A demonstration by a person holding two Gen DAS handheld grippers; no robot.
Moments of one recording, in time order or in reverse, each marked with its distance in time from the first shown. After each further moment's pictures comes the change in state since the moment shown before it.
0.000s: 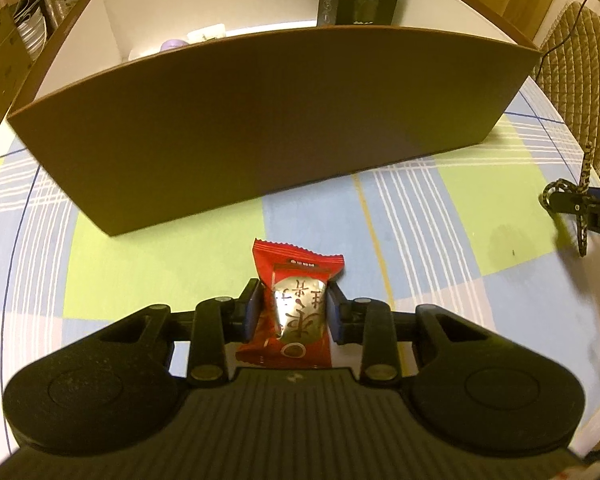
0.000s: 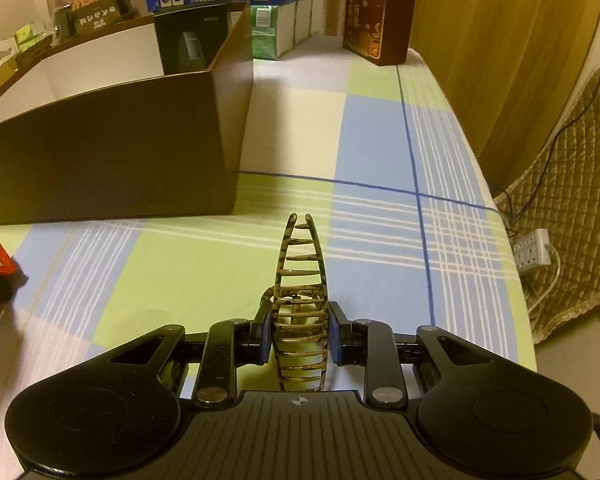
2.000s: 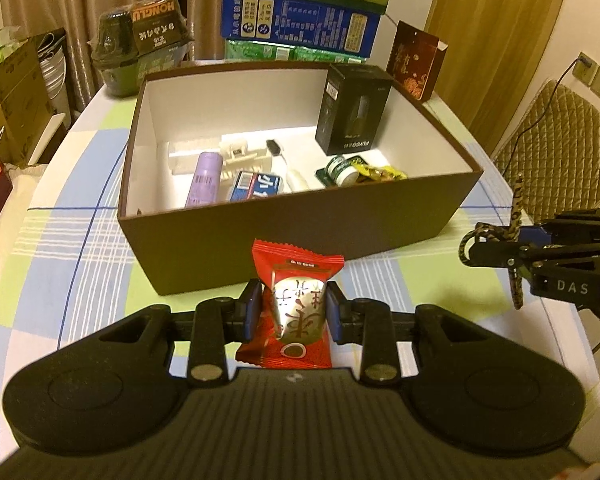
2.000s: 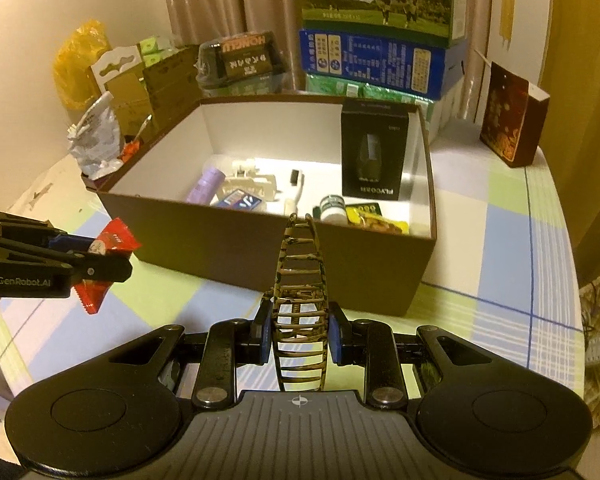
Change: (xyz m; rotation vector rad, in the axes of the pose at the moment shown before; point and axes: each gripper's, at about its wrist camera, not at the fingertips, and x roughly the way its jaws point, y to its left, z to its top) left arm -0.097 0.014 0.018 -0.061 -0.215 -0.046; right arm -0.070 0.085 0.059 -0.181 -0.108 0.293
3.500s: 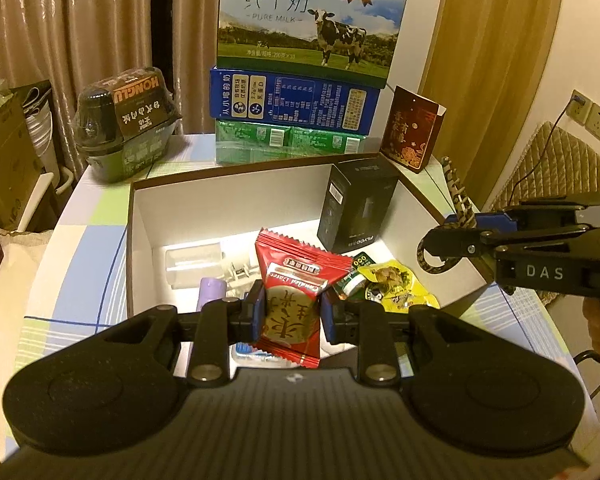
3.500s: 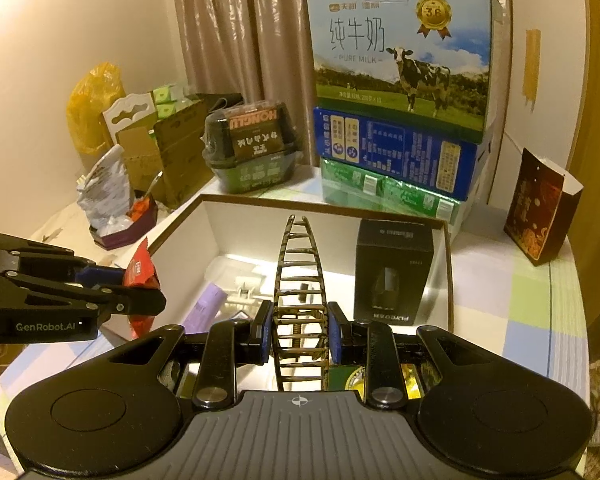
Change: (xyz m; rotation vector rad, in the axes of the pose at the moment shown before) left arm 0.012 0.018 0.089 0.044 -0.130 -0.020; right arm 0.033 -0.011 0.103 -0.039 -0.130 0.050
